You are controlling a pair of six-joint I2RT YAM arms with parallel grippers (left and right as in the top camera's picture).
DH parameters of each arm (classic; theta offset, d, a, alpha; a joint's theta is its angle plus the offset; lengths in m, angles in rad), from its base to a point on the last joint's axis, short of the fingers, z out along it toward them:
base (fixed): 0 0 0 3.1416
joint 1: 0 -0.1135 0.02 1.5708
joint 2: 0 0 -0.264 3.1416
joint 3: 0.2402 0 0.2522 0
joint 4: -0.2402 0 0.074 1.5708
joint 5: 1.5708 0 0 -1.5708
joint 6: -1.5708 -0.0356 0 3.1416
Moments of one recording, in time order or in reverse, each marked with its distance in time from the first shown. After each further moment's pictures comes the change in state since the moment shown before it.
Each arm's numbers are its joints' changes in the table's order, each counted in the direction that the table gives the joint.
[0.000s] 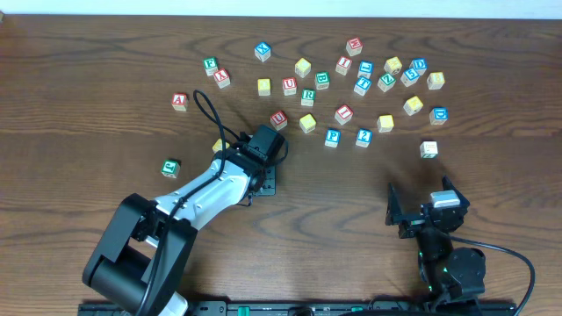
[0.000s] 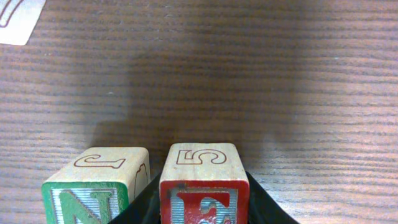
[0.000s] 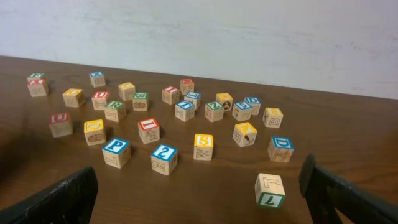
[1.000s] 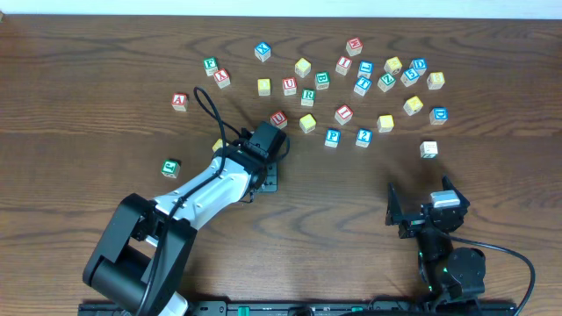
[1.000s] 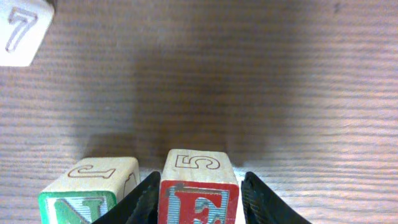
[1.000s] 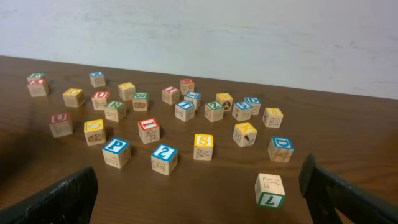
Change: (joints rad) left arm 0.000 0.002 0.027 -0.003 0.000 -0.002; right arm 0.000 0.000 0.000 0.000 0.000 0.000
